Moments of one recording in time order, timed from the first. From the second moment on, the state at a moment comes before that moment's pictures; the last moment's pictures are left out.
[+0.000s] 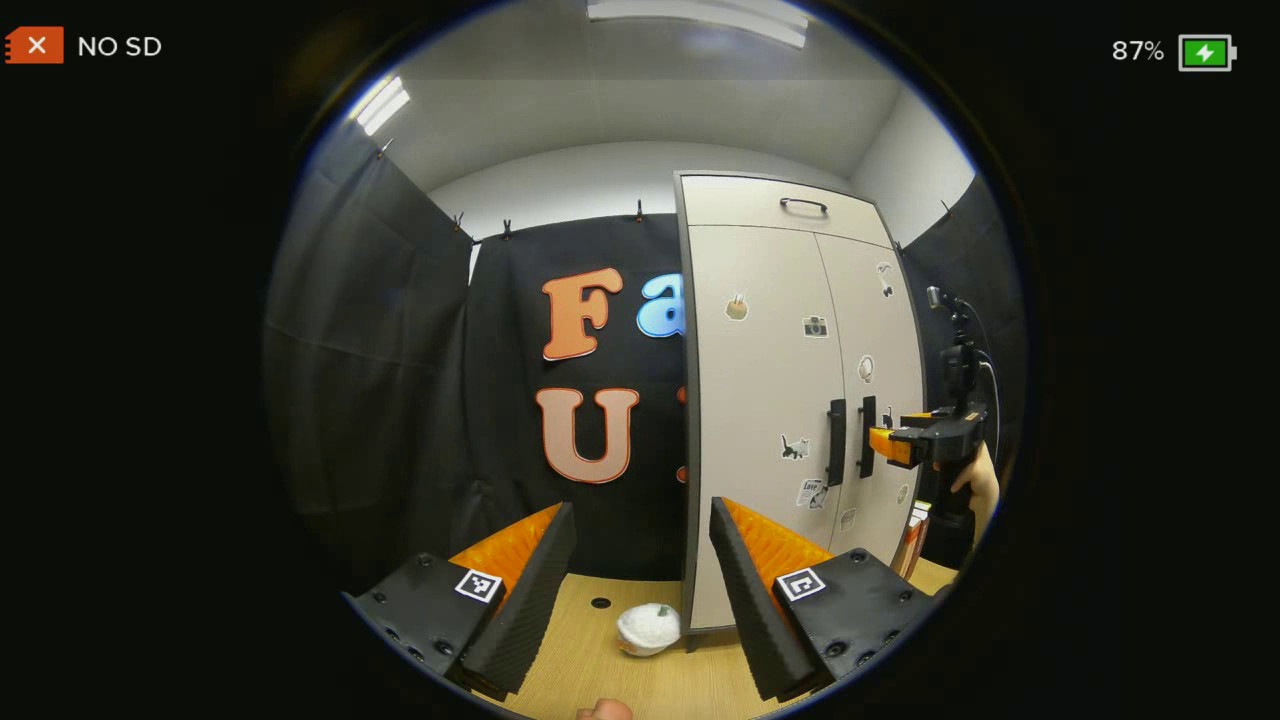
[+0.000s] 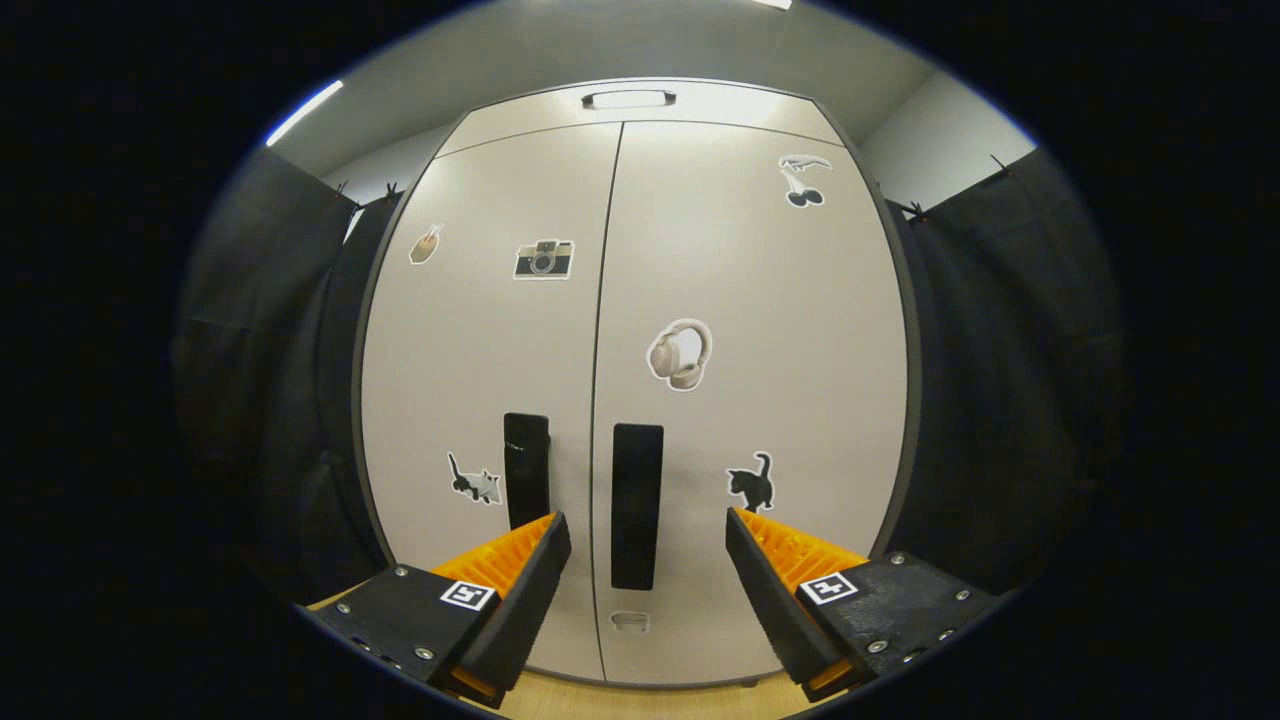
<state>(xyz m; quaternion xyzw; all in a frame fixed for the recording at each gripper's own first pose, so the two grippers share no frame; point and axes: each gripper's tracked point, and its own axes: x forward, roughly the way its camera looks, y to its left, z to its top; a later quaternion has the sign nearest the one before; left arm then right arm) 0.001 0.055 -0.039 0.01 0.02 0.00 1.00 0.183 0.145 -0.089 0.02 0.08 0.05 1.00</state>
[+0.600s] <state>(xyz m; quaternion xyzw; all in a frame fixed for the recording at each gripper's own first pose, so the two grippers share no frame) 0.005 0.085 -0.048 0.02 0.02 0.03 1.00 0.227 0.155 -0.103 0.04 0.09 0.03 1.00</state>
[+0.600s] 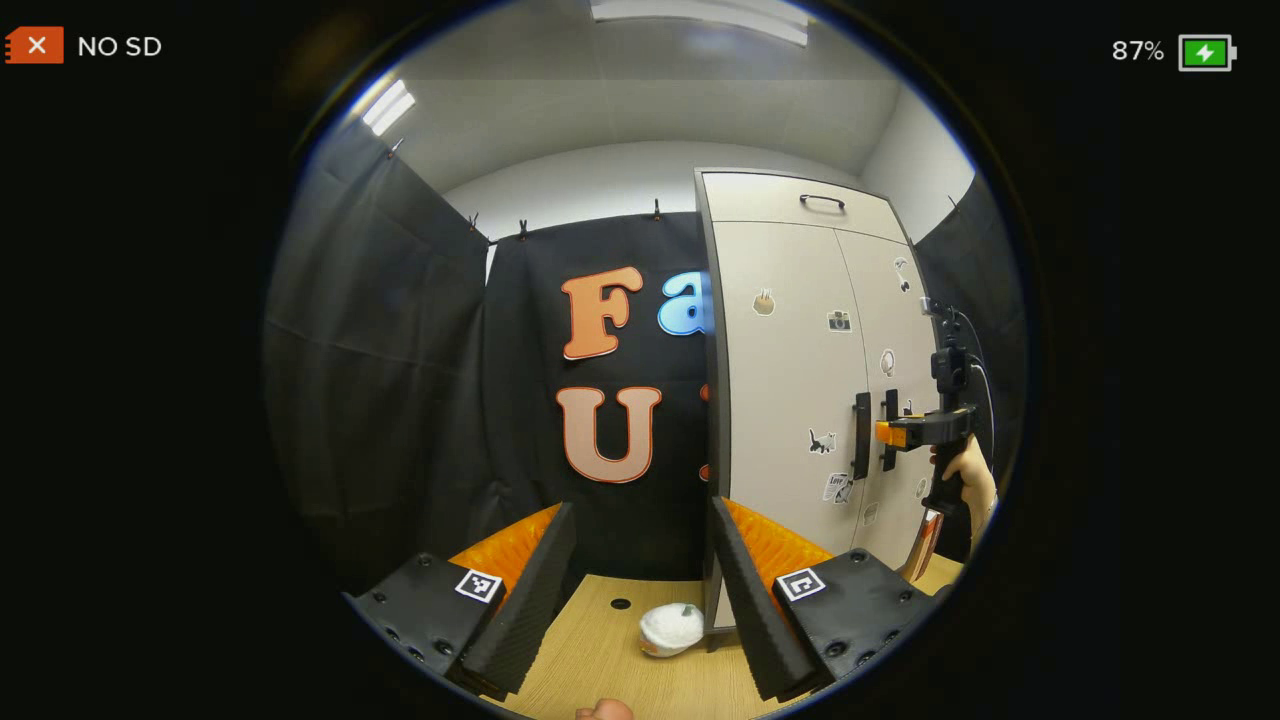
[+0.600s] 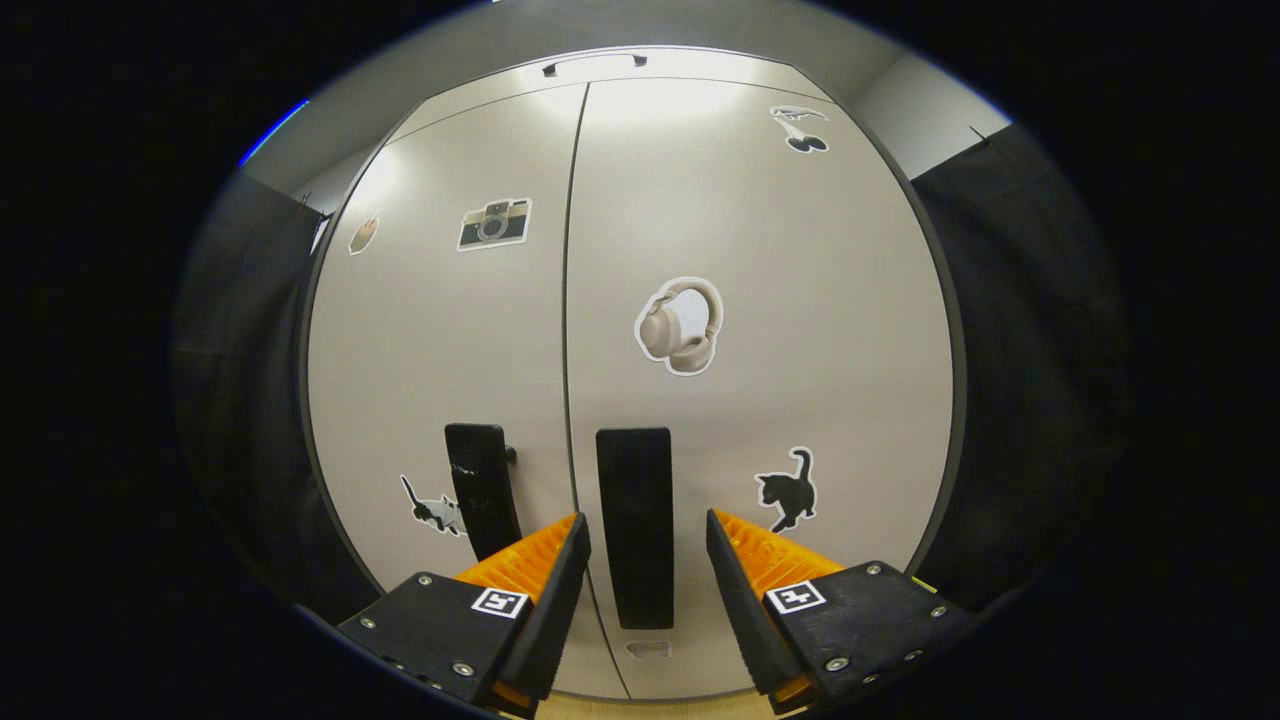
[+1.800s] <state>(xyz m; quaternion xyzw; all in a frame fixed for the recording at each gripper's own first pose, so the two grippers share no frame) -0.029 0.075 -0.040 0.03 0.01 0.06 1.00 0.190 0.143 -0.113 0.05 0.10 0.09 0.99</state>
